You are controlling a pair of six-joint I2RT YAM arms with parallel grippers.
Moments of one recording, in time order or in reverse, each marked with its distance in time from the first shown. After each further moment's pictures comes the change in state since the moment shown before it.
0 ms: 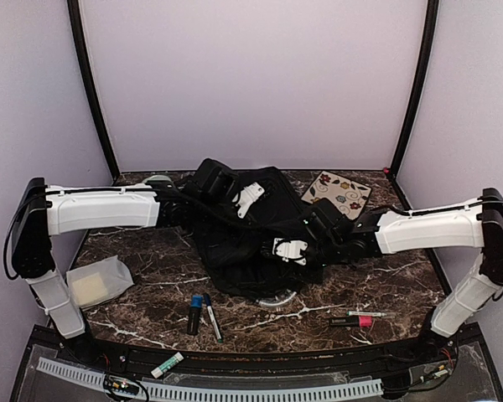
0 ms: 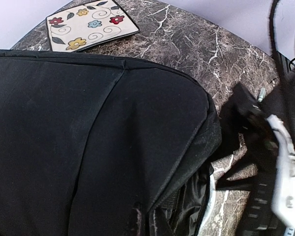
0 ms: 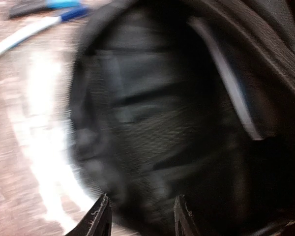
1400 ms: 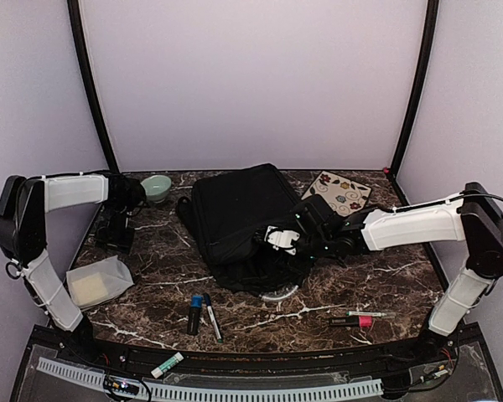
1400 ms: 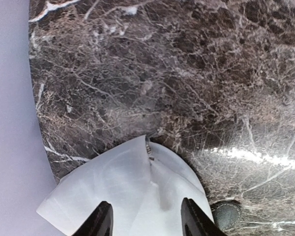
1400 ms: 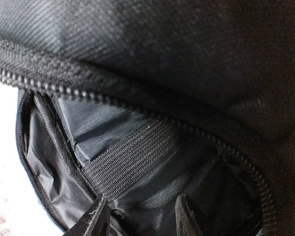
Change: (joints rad) left arm 0.669 -0.040 -0.171 -0.813 -0.538 -0.378; right arm -0.027 0.124 0.050 0.188 0.123 0.042
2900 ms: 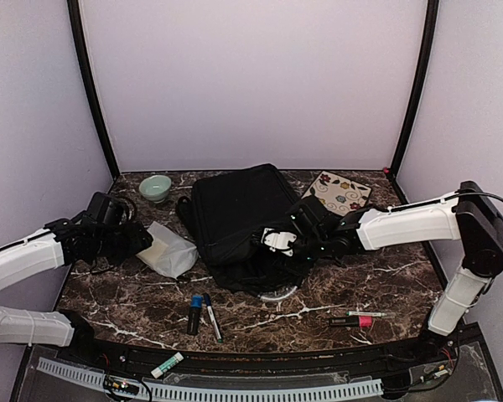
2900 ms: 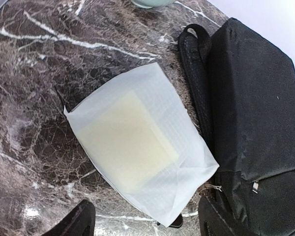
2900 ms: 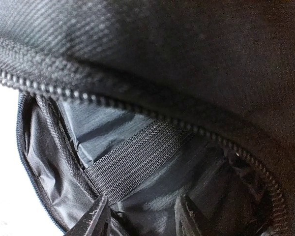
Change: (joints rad) left arm -0.251 -0.677 -0.469 0.590 0.161 -0.495; right arm 0.015 0.030 0.030 -0.028 0.002 0.004
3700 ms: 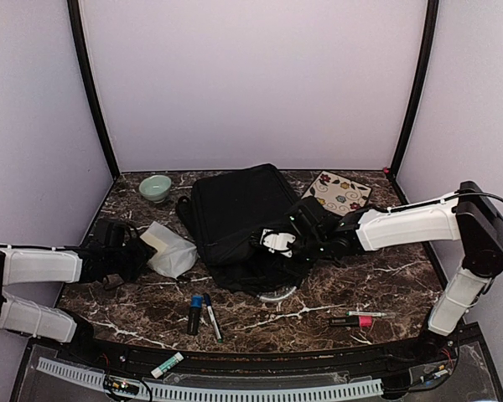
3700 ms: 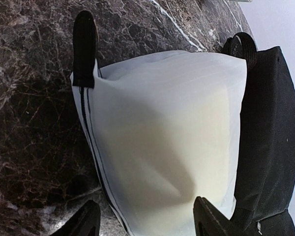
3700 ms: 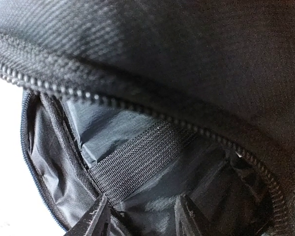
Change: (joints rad) left arm 0.143 0.164 -0.317 0.543 0.190 -0.282; right arm 0.010 0.001 0.002 -0.003 0.001 0.001
